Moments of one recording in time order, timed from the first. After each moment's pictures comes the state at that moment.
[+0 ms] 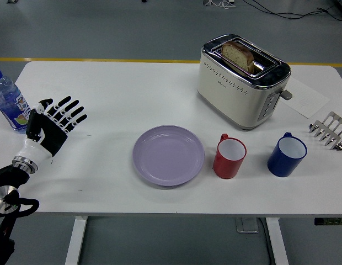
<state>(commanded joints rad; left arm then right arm) -0.19 0.18 -1.57 -1.14 0.51 -0.25 0.12 0.09 -0.06 1.11 0.18 -1.02 -0.09 -0.27</state>
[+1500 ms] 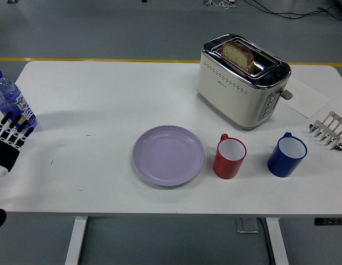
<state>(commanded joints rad) -0.12 0.16 -1.79 -1.10 0.49 -0.20 0.10 0.10 -0.07 1.12 0.18 -1.04 -0.09 -0.27</state>
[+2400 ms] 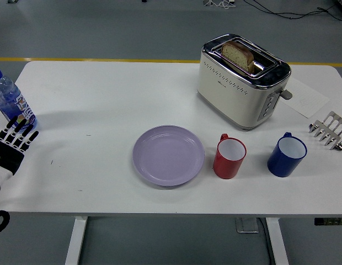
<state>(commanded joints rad) -0.12 0.16 -1.77 -1.08 0.48 -0.19 0.10 0.09 -0.07 1.11 0.18 -1.03 -0.09 -0.27</state>
